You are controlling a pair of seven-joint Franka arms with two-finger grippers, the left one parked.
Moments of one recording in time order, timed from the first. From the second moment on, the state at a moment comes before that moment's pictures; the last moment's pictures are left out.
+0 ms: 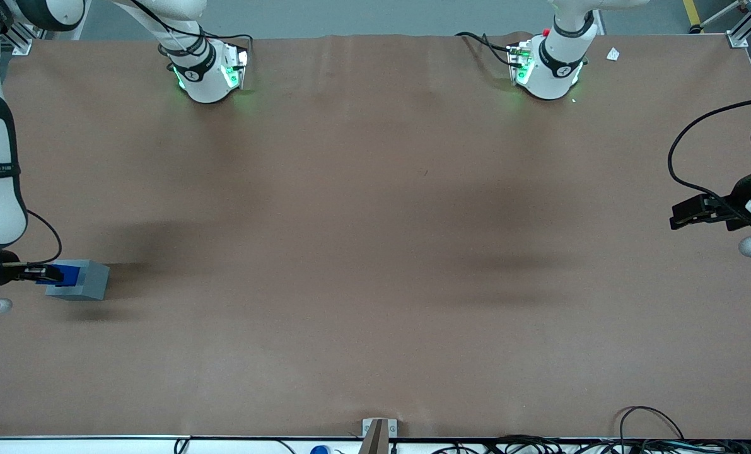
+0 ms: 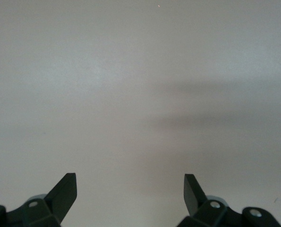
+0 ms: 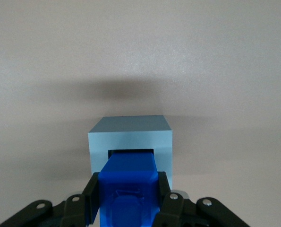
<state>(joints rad) -0.29 0.62 -0.08 -1.50 0.02 2.07 -0.35</state>
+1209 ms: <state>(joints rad) -0.29 0.62 -0.08 -1.50 0.02 2.07 -0.35</state>
